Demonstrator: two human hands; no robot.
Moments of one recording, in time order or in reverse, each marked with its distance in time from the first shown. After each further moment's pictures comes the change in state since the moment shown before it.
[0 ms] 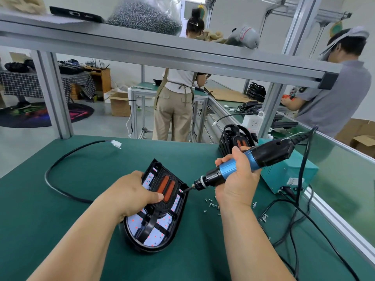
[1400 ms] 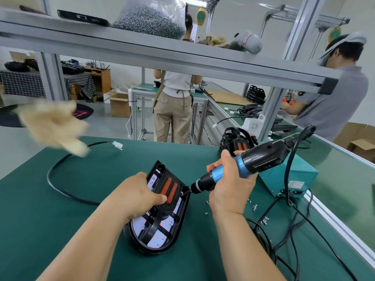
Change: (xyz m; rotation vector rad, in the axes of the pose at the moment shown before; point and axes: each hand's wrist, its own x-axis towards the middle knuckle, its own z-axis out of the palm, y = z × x) left_hand -0.007 0.011 0.003 0.139 0.049 -0.010; right_hand -0.027 0.001 0.014 -0.183 -0.019 -0.136
